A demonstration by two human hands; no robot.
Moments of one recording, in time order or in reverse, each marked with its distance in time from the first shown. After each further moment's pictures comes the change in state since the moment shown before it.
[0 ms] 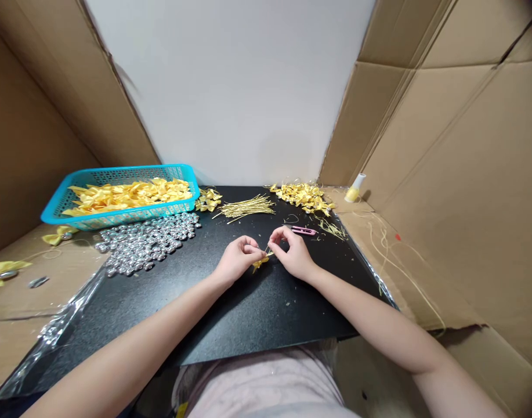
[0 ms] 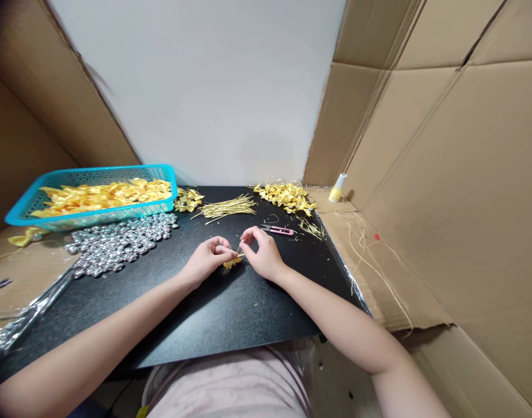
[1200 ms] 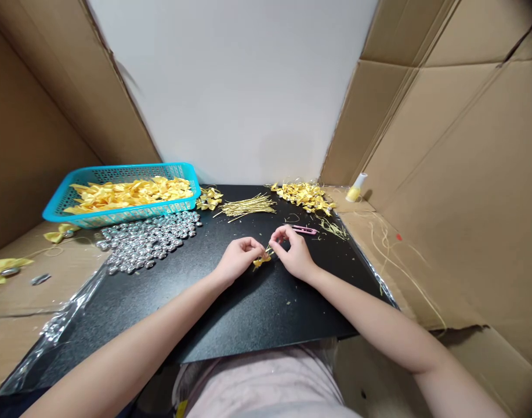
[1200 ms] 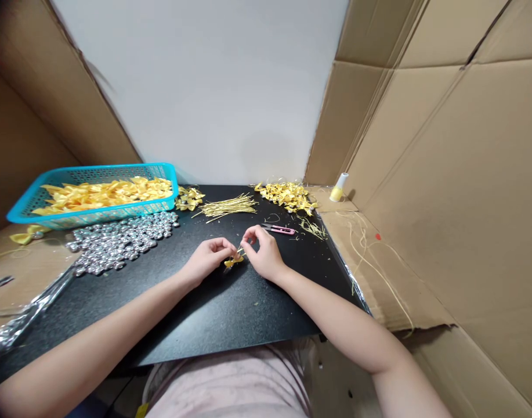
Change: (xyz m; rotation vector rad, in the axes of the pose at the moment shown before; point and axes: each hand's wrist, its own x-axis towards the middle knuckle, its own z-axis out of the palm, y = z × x) left_hand 0.002 0.002 -0.001 0.068 -0.072 0.045; right_hand -0.001 0.003 0.003 -0.018 0.046 -0.012
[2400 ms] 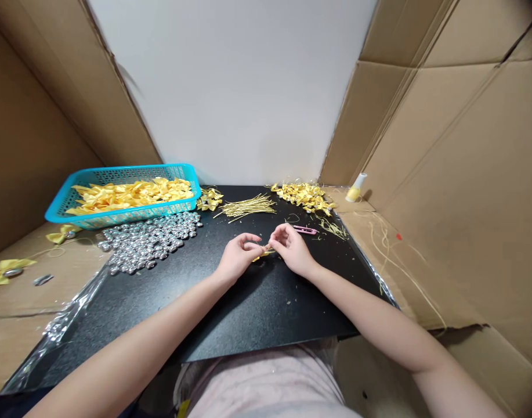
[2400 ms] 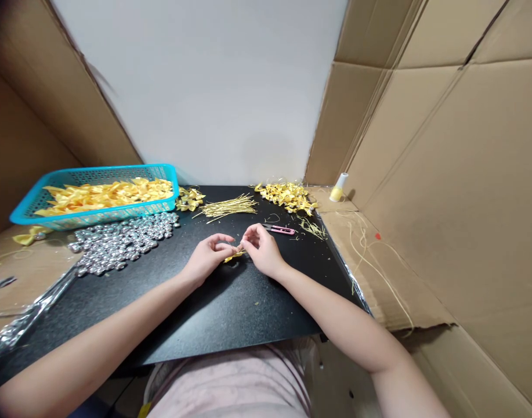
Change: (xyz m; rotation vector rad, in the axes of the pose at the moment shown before) left_hand -0.002 0.002 0.003 -0.040 0.144 -0.044; right_hand 0.003 0.006 0.007 0.389 -0.056 0.195
